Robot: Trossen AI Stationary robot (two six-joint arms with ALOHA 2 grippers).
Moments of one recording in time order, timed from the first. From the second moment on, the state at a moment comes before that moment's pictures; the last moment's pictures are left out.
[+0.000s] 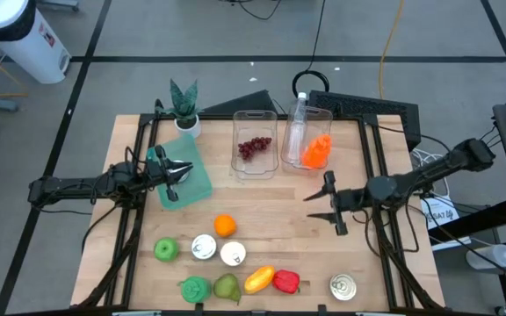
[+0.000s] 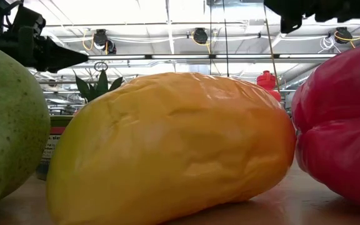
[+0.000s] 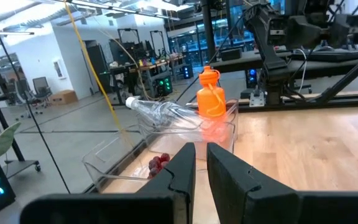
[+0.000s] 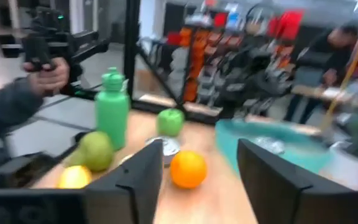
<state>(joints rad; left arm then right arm) 0.08 0.16 0.03 0.21 -0.24 0.19 0.35 0.84 0.34 0.53 0.17 -0.13</state>
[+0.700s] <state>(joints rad) -0.15 0.64 0.62 -0.34 -0.30 -0.02 0.34 0.87 0.27 0.71 0.24 -0.24</state>
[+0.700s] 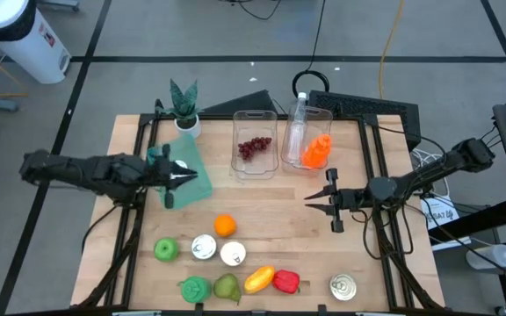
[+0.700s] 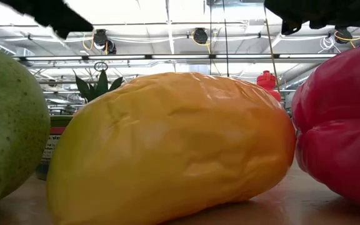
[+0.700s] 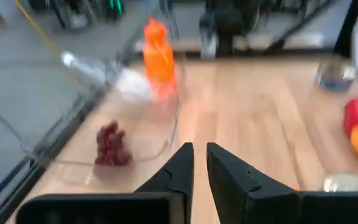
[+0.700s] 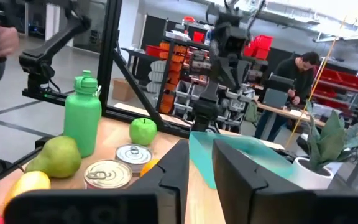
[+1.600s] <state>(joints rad) -0.30 1.77 1.35 -0.95 -0.07 0.16 0.34 0.87 0.27 0.66 0.23 -0.14</state>
